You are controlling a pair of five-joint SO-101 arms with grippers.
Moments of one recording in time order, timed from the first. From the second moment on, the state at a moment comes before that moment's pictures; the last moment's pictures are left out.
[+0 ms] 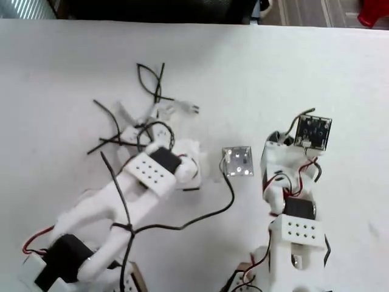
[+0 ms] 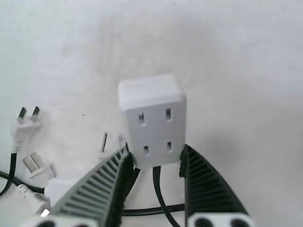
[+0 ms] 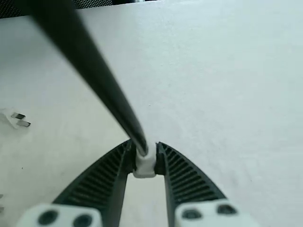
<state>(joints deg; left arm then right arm) 32.5 -13.5 39.8 49.6 -48.7 6.4 -57.4 75.4 21.2 0.5</state>
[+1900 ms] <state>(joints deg) 30.6 -9.8 33.8 50.4 -39.0 6.8 -57.4 75.4 21.2 0.5</state>
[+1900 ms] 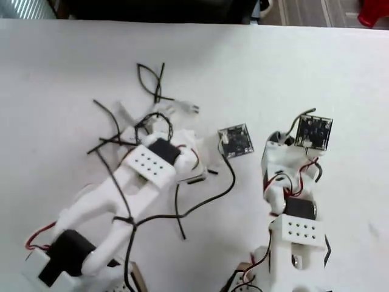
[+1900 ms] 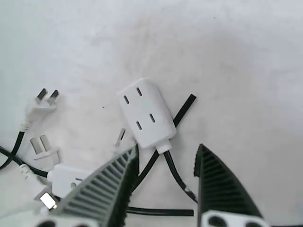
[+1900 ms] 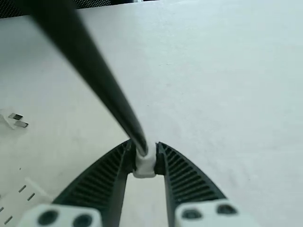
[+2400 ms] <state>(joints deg) 28.0 22.8 2.1 60.7 -31.0 6.8 -57.4 75.4 21.2 0.5</state>
